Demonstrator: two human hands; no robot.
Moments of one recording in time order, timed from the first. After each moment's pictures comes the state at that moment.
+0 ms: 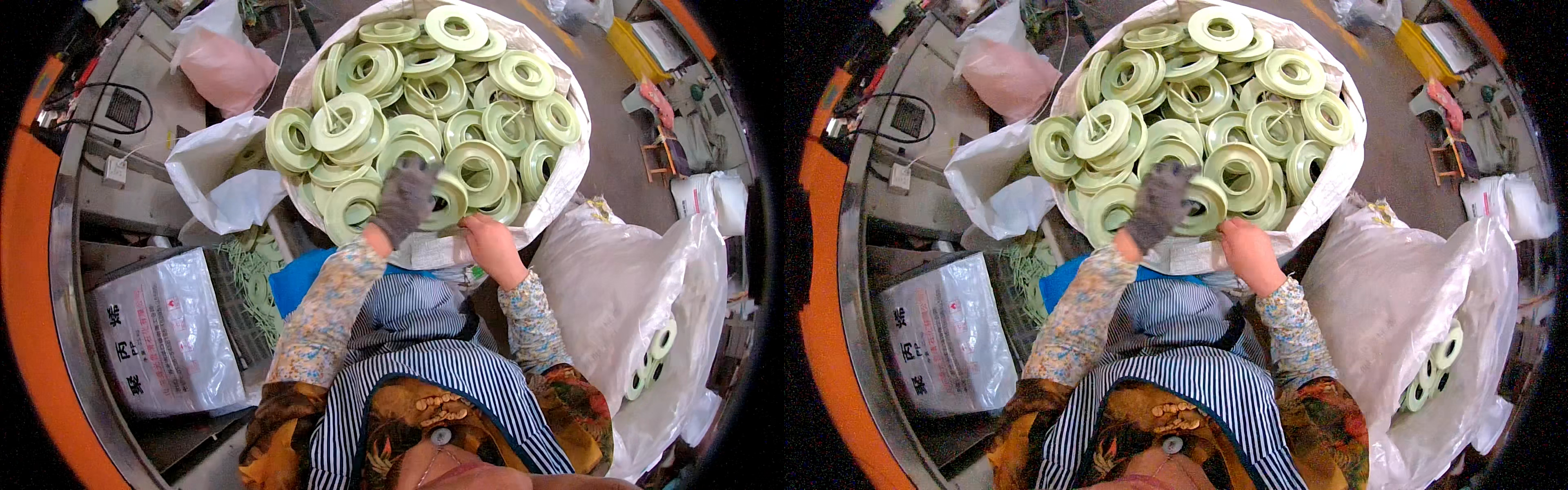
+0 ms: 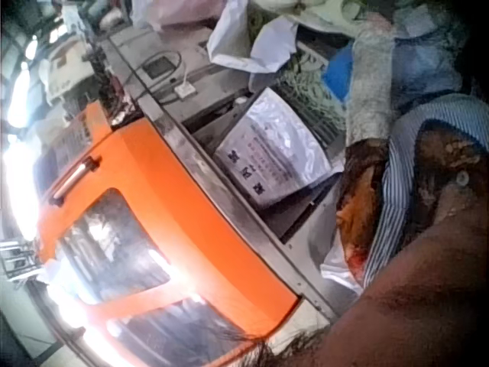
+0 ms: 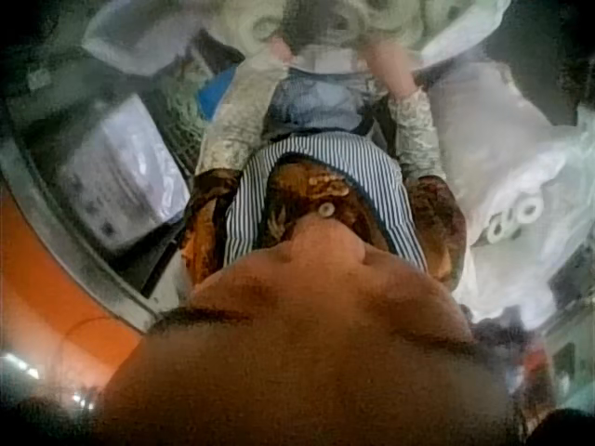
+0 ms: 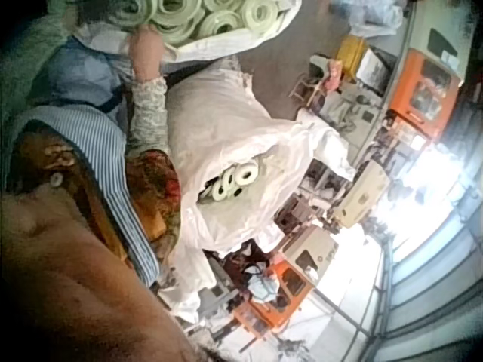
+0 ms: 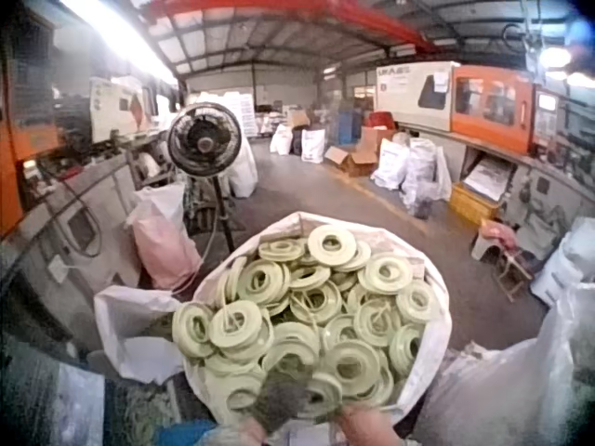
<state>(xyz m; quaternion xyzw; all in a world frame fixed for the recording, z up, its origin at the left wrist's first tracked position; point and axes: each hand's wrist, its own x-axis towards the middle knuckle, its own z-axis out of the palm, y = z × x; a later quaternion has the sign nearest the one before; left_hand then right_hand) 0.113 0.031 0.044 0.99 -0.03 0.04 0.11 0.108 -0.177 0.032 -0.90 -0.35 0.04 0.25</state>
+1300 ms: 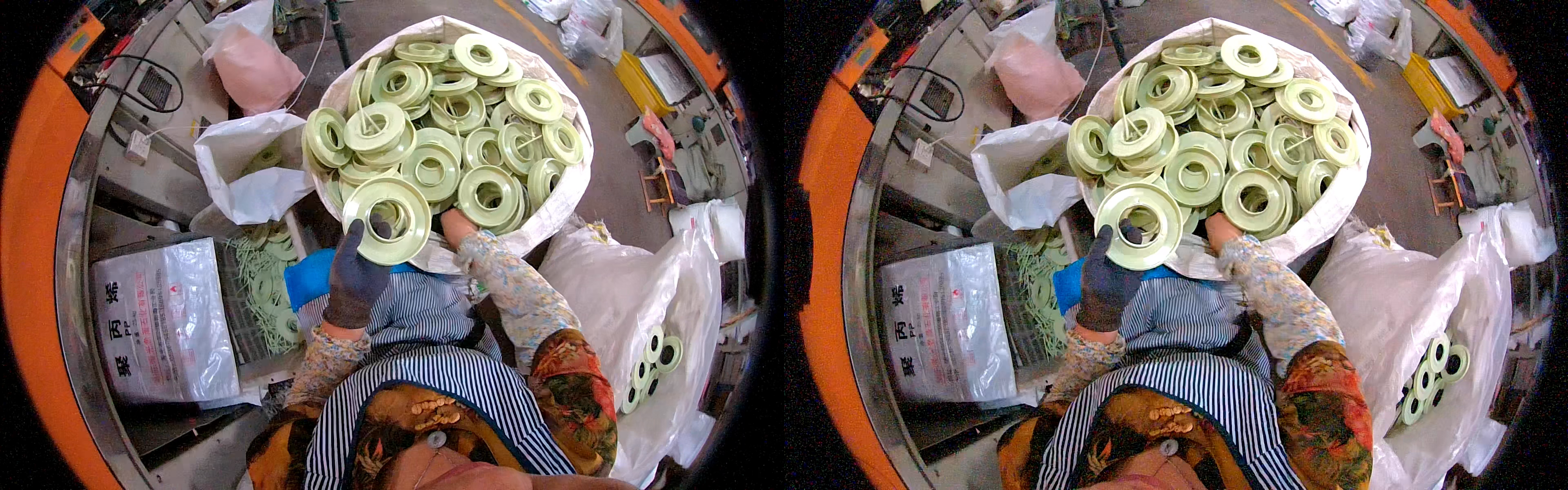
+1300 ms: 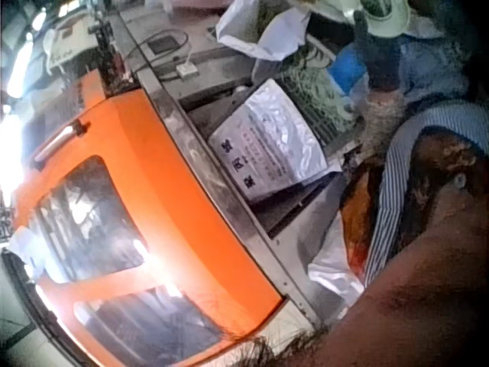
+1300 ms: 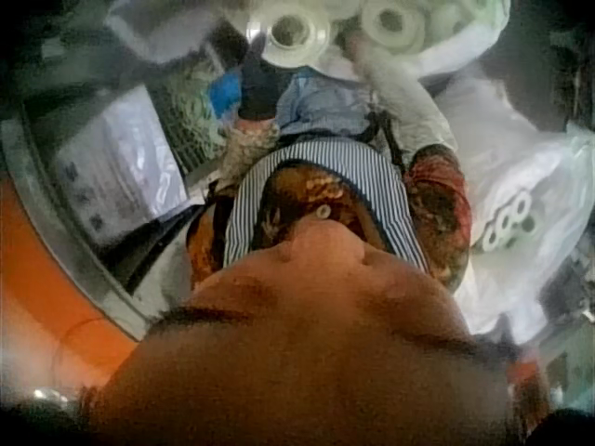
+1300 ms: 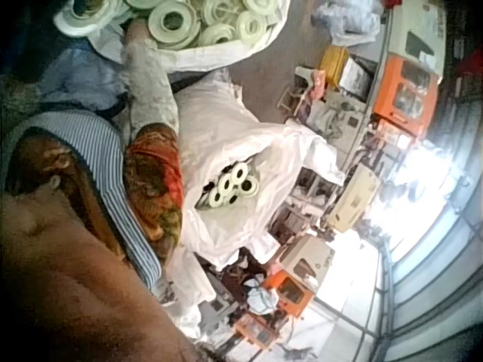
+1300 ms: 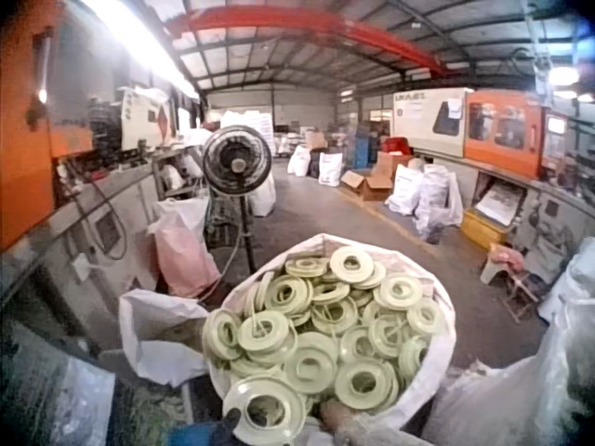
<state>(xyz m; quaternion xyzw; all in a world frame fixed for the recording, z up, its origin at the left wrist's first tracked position) -0.046 0.062 0.076 0.18 0.14 0.17 0.96 0.148 -0.092 -0.074 -0.93 -0.36 0.11 0.00</state>
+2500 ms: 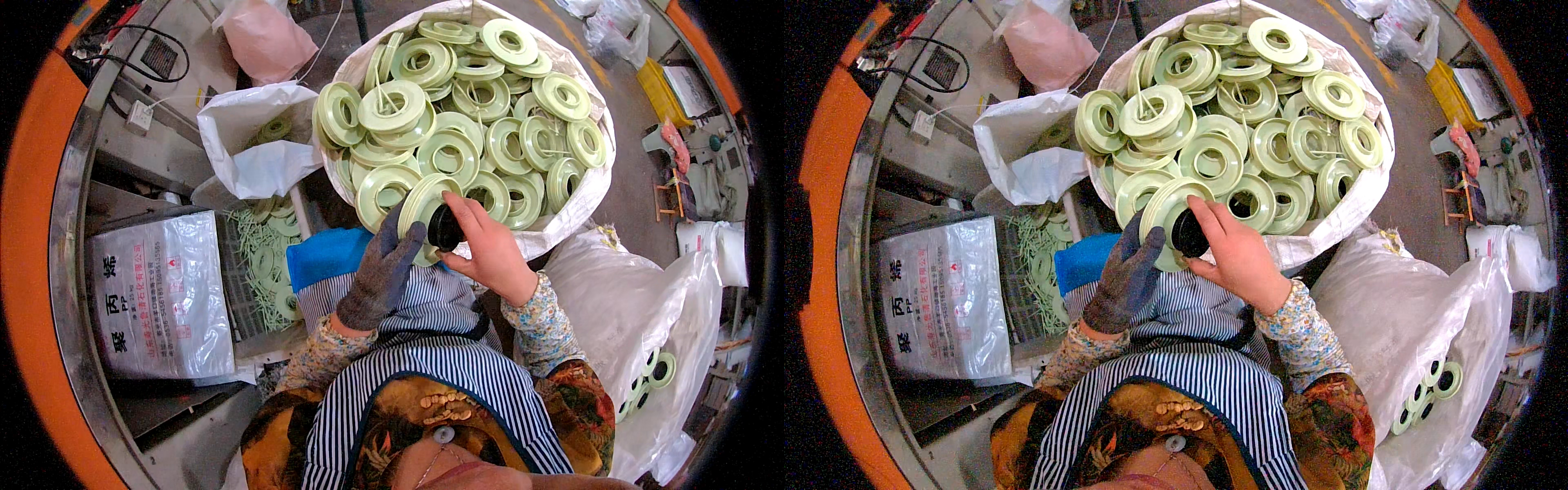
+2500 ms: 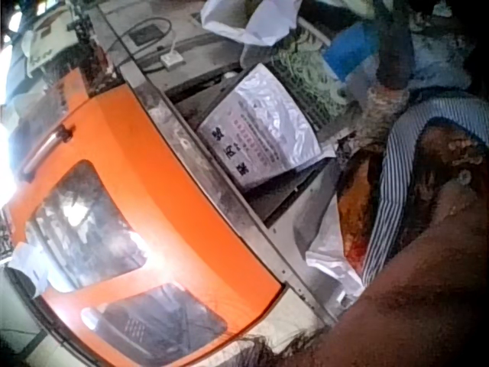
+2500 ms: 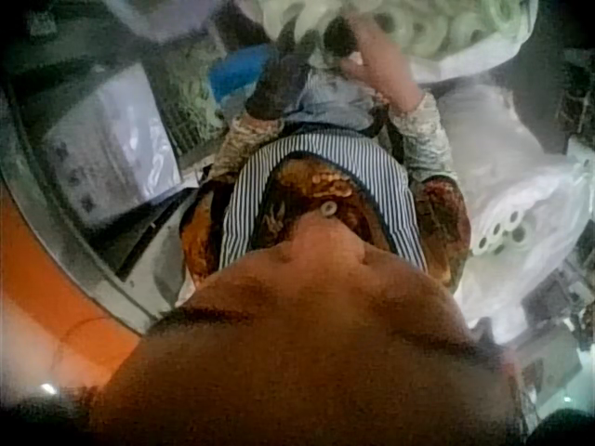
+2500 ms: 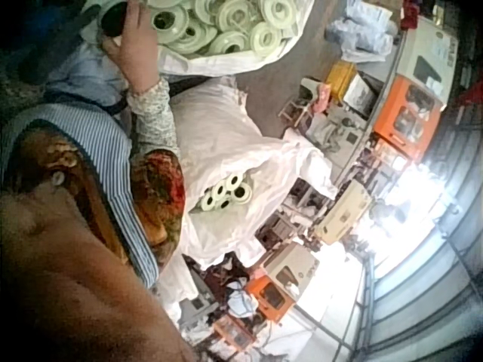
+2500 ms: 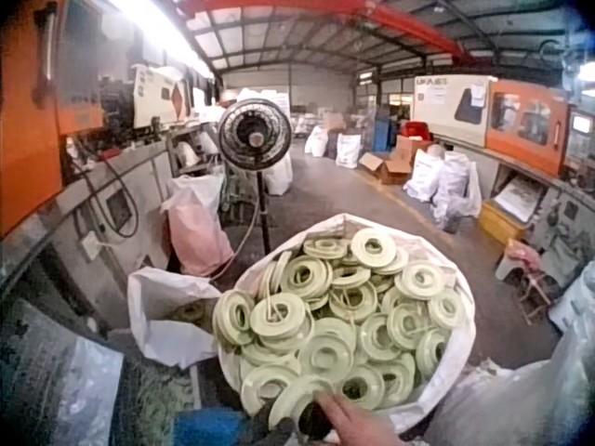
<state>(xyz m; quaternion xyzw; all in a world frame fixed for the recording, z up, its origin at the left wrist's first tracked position) -0.053 0.056 0.085 0.90 -0.06 0.27 0.33 0.066 -0.115 0.130 -0.81 -0.49 0.08 0.32</state>
